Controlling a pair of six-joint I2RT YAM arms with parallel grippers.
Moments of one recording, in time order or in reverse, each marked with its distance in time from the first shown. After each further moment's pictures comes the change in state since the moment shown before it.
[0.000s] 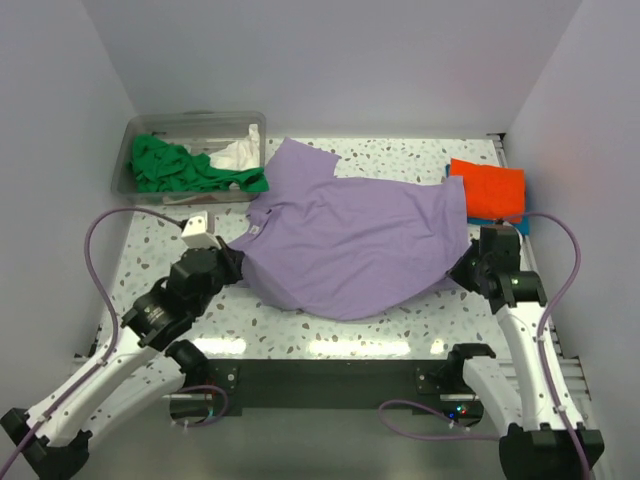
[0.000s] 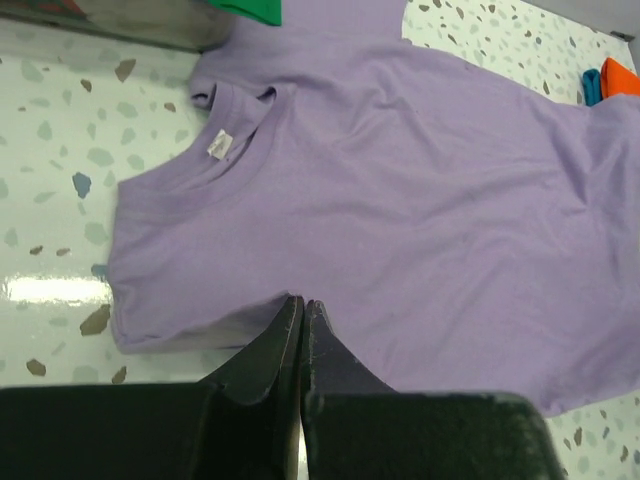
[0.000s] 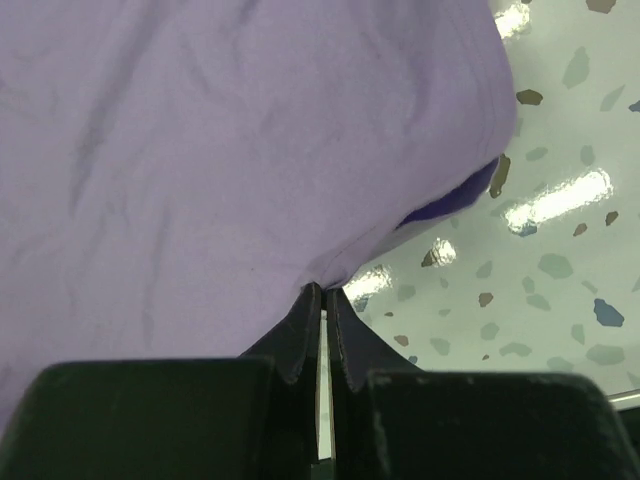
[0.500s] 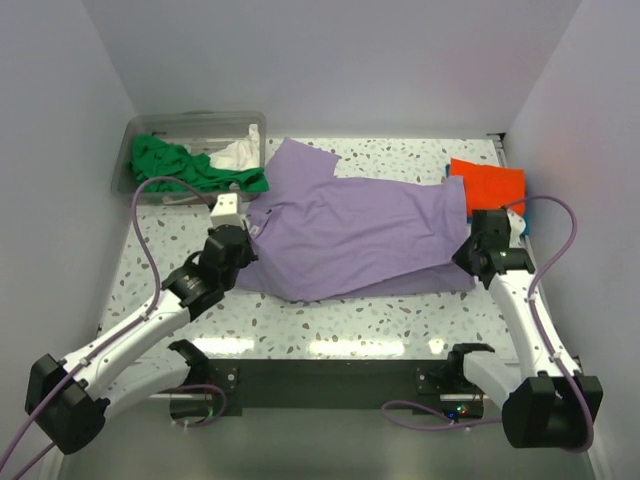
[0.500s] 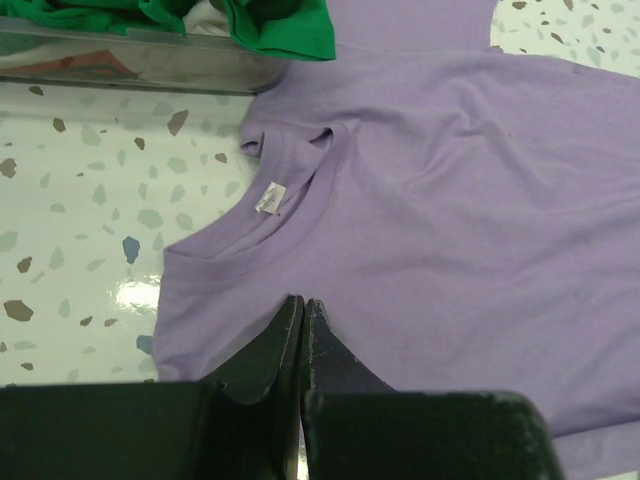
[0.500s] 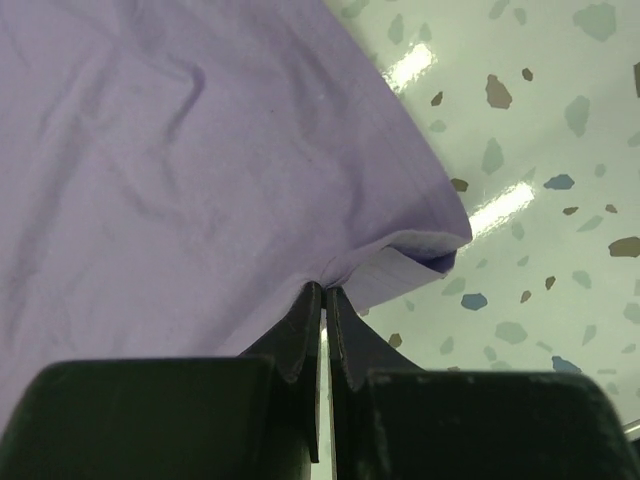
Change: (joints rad) left arm 0.044 0.332 0.003 0.287 -0.105 0.177; right arm 0.000 0.222 0.016 0.164 0.227 0.033
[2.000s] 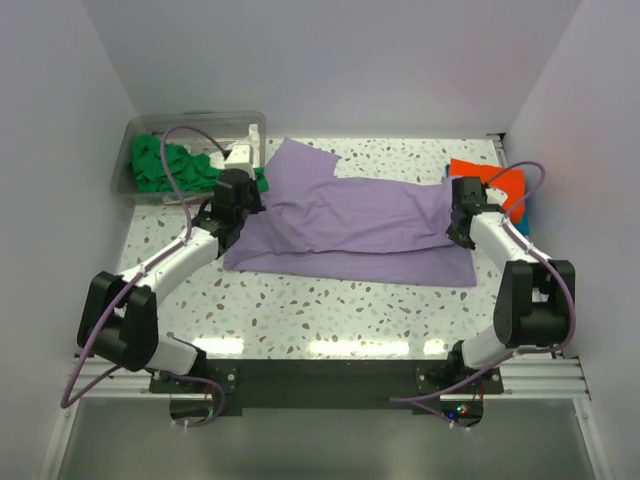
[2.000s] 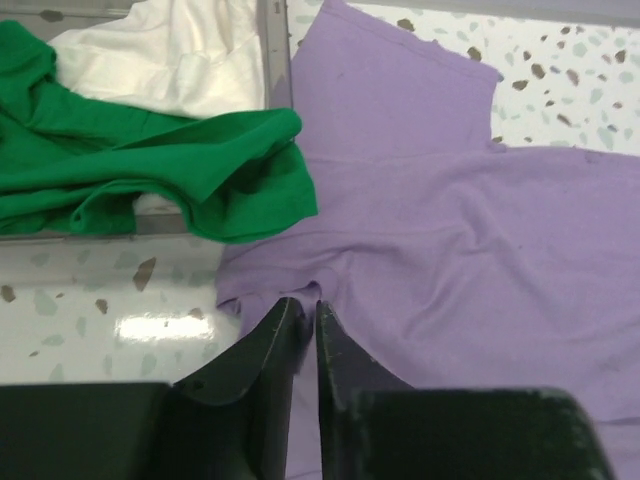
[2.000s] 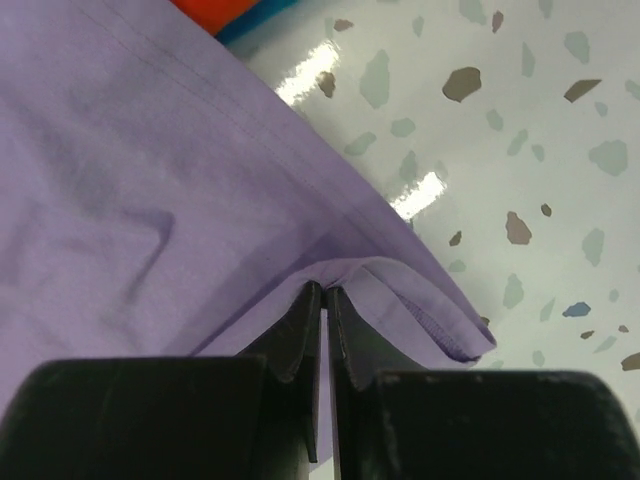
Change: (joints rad) left arm 0.258 0.482 0.246 0.305 0.249 0.172; right arm 0.000 0.537 0.183 0.182 0.175 -0.036
